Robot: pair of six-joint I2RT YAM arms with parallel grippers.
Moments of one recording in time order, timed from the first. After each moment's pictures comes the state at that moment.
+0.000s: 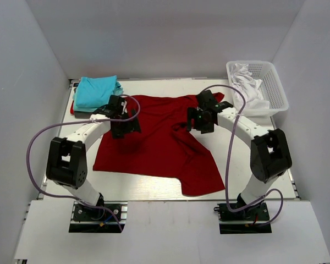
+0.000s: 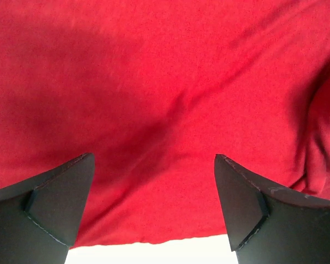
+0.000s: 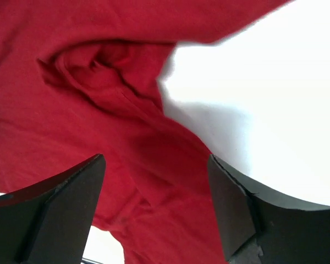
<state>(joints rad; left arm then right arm) -0.27 1.61 1.13 -0.57 0.10 -0.50 0.49 1.70 1.30 -0.66 -0.04 0.43</state>
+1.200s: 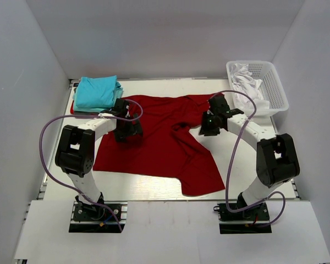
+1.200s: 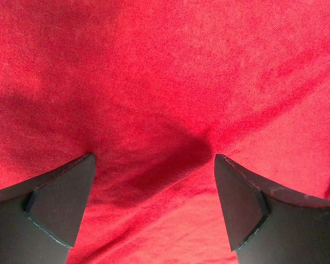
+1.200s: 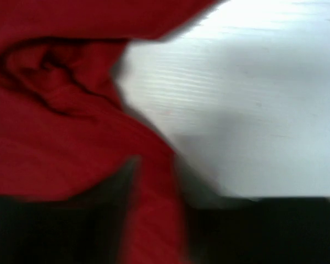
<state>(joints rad) -0.27 1.79 1.13 -0.49 0.05 -0.54 0.37 1.63 1.11 -0.52 -0.10 0.40</state>
